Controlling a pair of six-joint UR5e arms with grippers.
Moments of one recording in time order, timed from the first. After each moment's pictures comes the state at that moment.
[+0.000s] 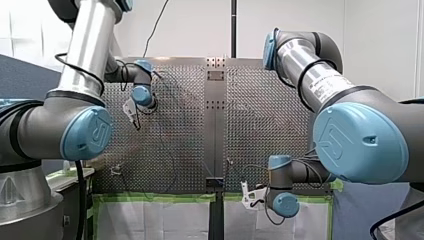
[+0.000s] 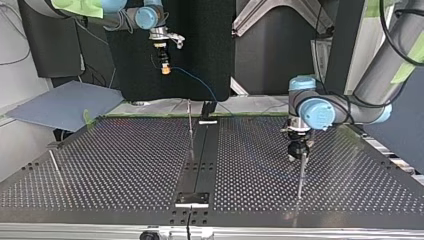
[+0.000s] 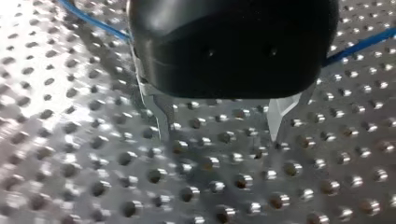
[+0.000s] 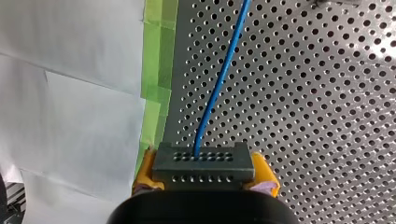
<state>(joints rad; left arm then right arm) -0.02 -1.93 -1.67 -2.73 -1.67 -2.09 2.04 -0.61 2.06 -1.25 1.57 1.44</state>
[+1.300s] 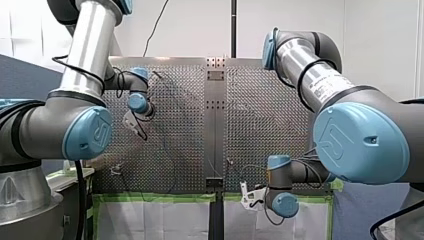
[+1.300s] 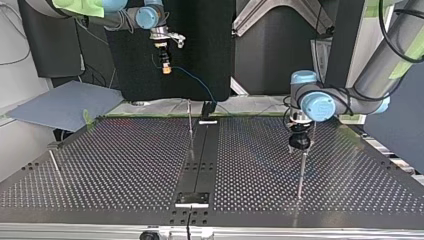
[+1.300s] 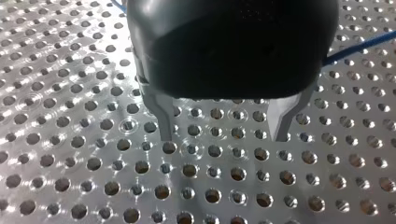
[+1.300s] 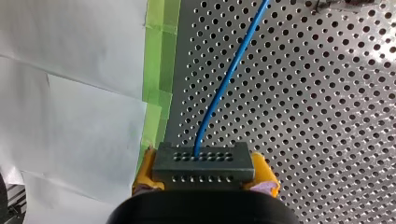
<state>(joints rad) 0.01 -1.93 -1.75 -2.68 -1.66 -2.43 2.05 -0.61 2.06 -1.24 1.57 1.44</state>
